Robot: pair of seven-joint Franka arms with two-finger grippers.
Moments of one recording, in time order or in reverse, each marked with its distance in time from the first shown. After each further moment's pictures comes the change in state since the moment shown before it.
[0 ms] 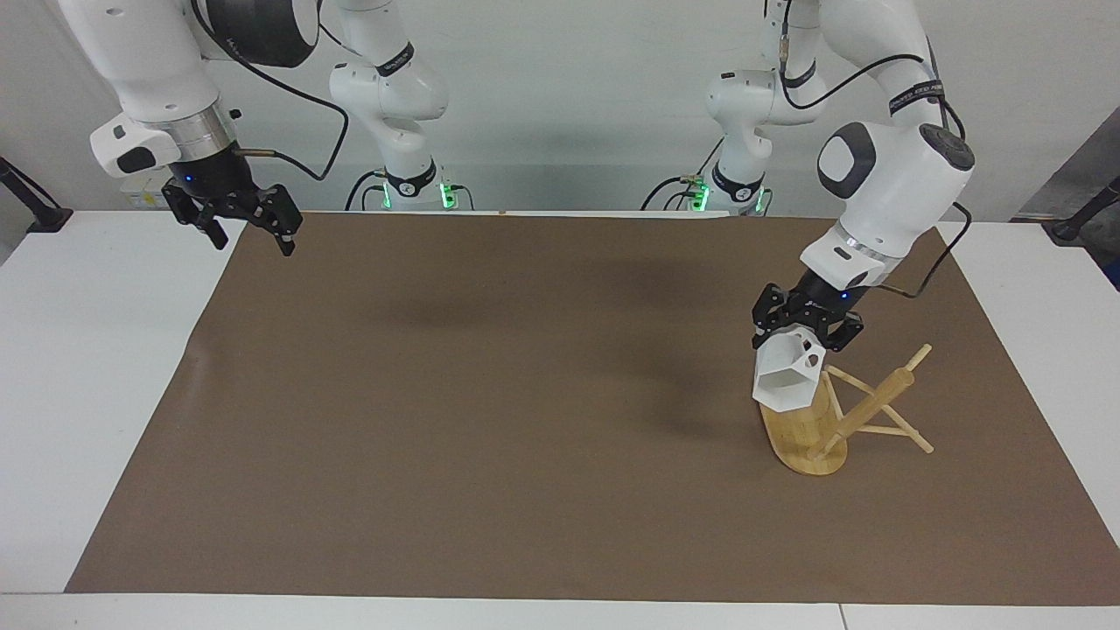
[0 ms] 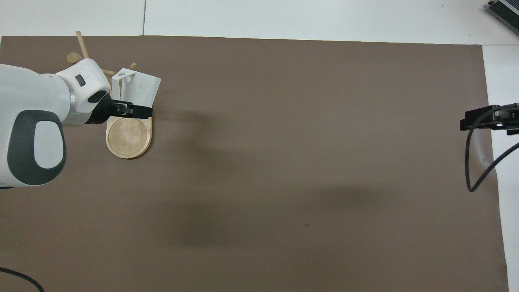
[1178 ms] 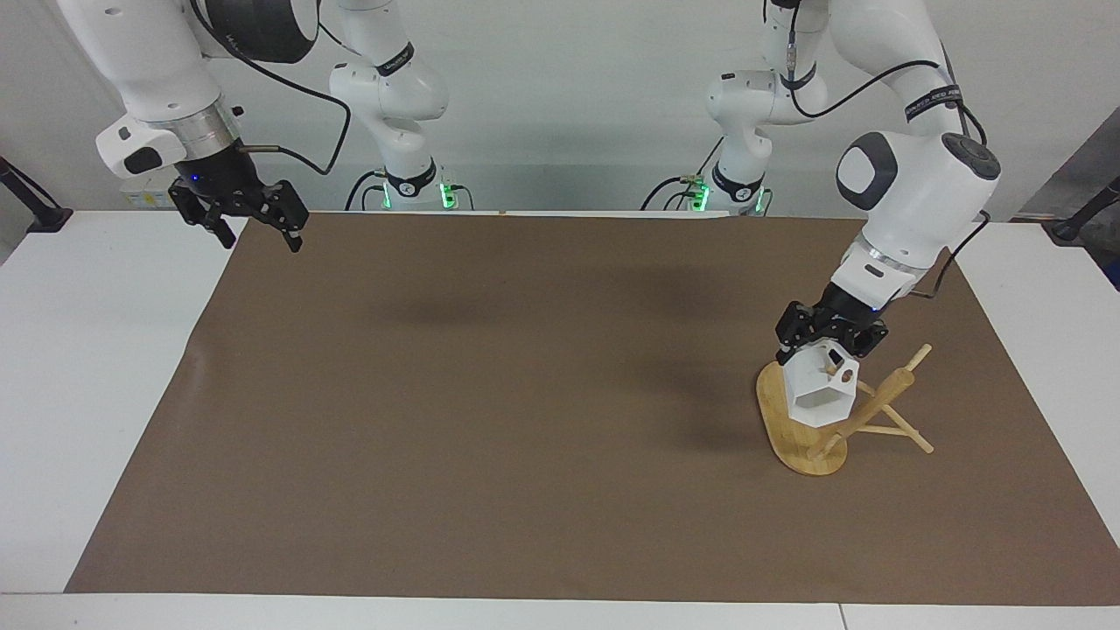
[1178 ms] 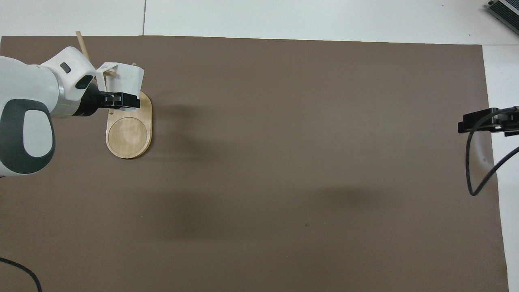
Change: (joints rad) left arm 0.036 0.041 0.007 0.052 0.047 -0.038 -0.137; right arm 0.000 -0.004 0.000 -0.003 0.010 -0.009 -0.038
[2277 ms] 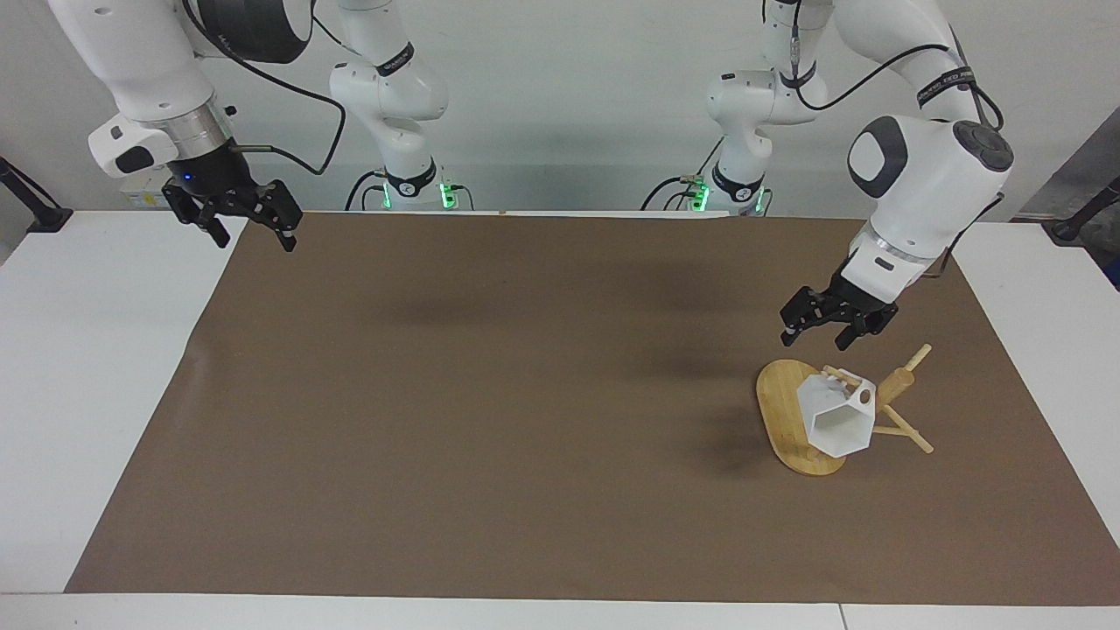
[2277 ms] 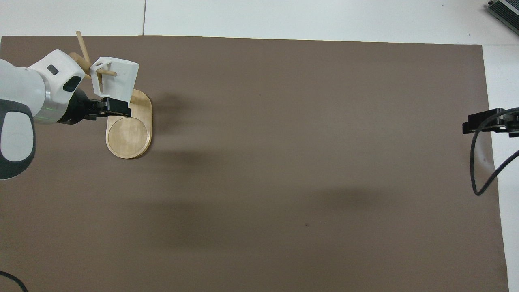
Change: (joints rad) left arm 0.021 -0.055 0.011 0.012 0.058 -0.141 -0.100; right arm -0.015 -0.001 -0.001 0.000 0.000 -0.006 -0.001
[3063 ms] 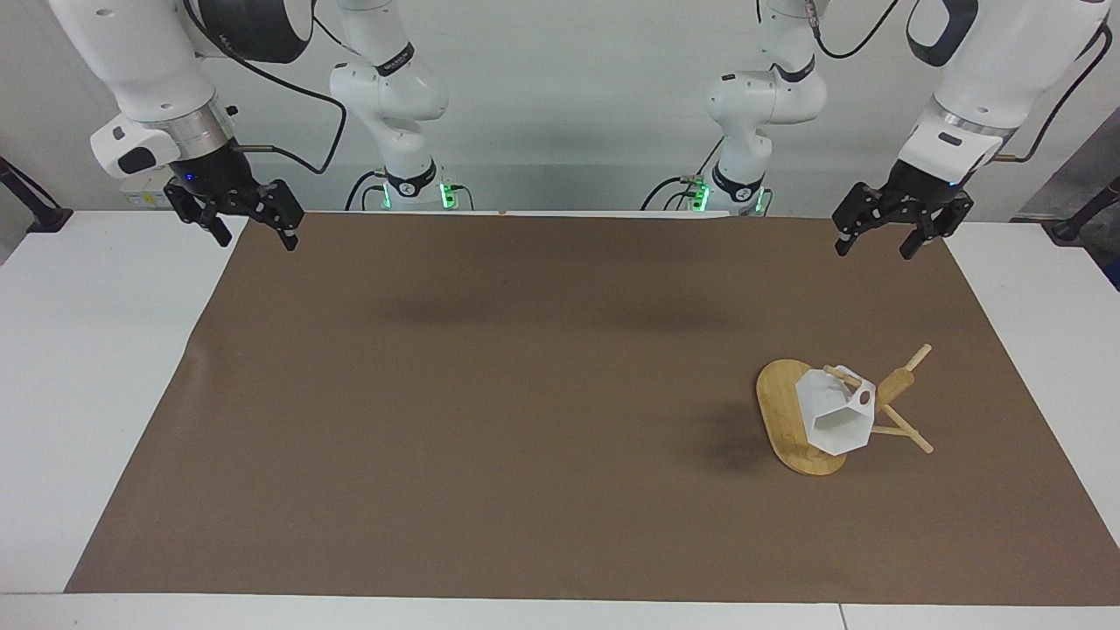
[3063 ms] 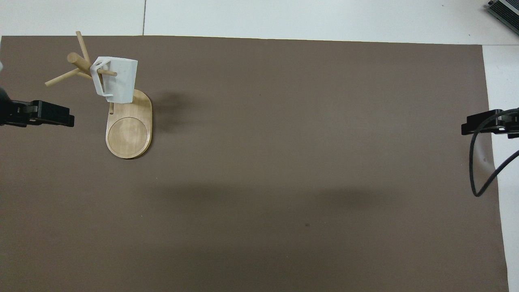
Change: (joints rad) left arm 0.023 -0.086 -0.003 0.282 0.137 -0.425 0.002; right arm 0.001 0.000 0.004 0.000 0.000 -0.005 0.000
